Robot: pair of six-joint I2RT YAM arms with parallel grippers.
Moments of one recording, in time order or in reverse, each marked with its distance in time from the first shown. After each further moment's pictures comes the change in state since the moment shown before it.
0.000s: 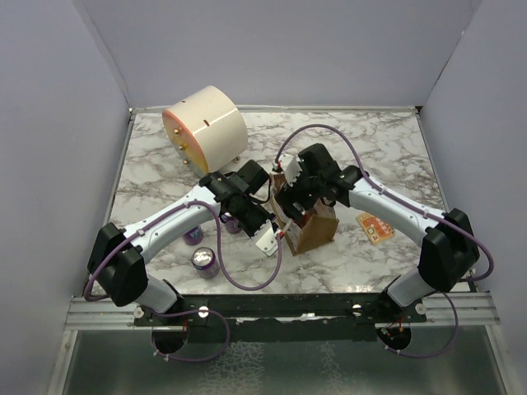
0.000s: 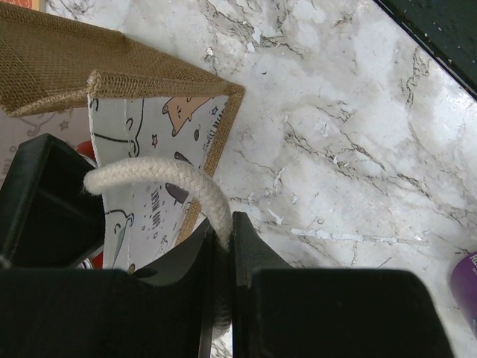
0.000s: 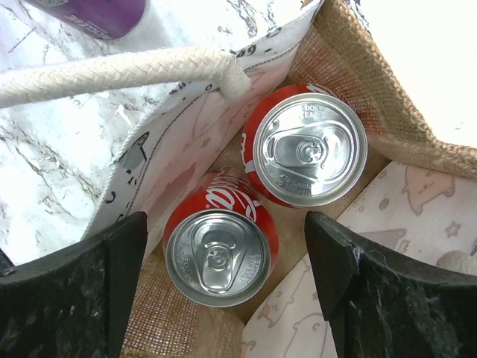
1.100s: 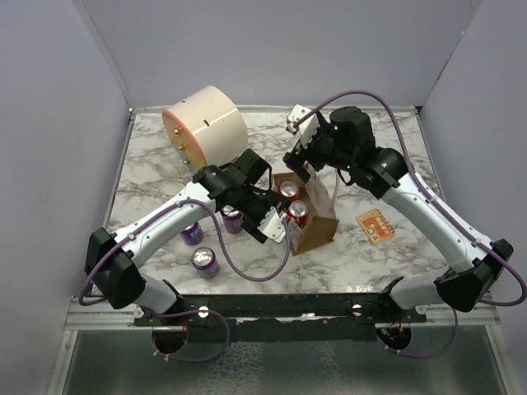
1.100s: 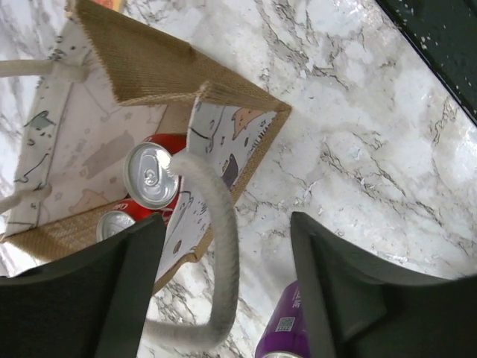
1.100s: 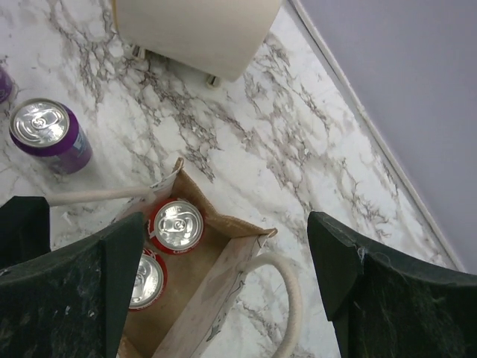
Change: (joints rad) left arm 0.000 -0.014 0.092 0.027 0.031 -0.171; right arm 0.000 -0.162 0.301 -0.011 0.123 -0.156
